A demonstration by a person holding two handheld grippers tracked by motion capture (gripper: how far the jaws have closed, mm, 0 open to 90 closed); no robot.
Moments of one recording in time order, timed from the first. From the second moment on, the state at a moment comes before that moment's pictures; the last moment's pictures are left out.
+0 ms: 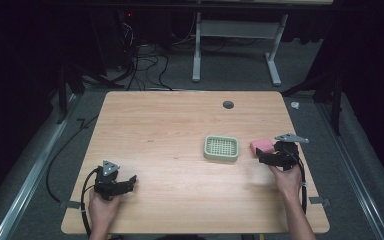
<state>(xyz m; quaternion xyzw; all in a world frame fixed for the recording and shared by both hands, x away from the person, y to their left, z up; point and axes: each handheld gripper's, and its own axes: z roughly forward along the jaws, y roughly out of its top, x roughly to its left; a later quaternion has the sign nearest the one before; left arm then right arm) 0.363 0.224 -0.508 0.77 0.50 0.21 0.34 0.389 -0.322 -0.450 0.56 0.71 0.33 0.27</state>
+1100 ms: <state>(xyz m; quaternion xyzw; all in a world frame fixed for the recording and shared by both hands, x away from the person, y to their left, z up) 0.363 0.224 -0.508 0.77 0.50 0.21 0.34 0.432 -0.326 -0.483 0.60 0.71 0.29 0.23</state>
